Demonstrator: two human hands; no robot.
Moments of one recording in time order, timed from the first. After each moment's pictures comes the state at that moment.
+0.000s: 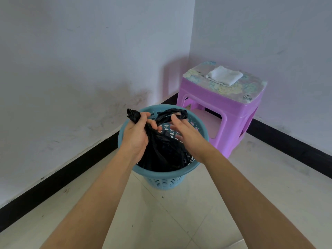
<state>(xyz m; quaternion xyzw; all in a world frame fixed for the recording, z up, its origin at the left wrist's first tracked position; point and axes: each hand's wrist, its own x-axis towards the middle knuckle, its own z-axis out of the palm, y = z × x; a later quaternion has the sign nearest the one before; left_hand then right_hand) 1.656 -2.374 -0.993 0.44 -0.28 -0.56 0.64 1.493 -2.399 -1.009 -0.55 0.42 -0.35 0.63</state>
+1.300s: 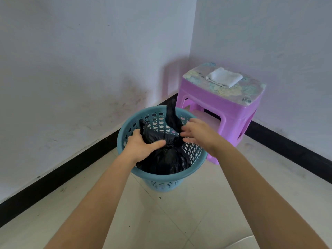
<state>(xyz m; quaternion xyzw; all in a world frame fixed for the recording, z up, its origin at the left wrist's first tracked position) 1.671 -2.372 -1.021 0.74 -0.46 -0.41 0.28 1.468 -2.422 -0.993 -0.54 0.56 -0.26 0.57</state>
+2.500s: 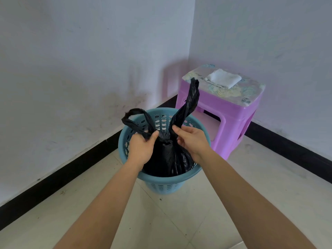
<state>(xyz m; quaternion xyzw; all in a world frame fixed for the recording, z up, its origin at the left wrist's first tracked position) 1.654 -2.374 -1.036 0.68 -0.47 -0.31 0.47 1.490 -2.417 -1.036 -0.40 0.52 -0.44 0.62</state>
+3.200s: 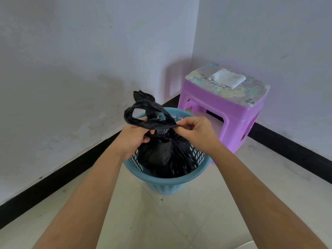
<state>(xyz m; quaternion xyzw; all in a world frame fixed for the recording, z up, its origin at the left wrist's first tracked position) 1.686 -2.382 -0.998 0.51 -0.51 -0.52 0.46 1.476 -2.423 -1.012 -0.68 0.45 -0.42 0.40</state>
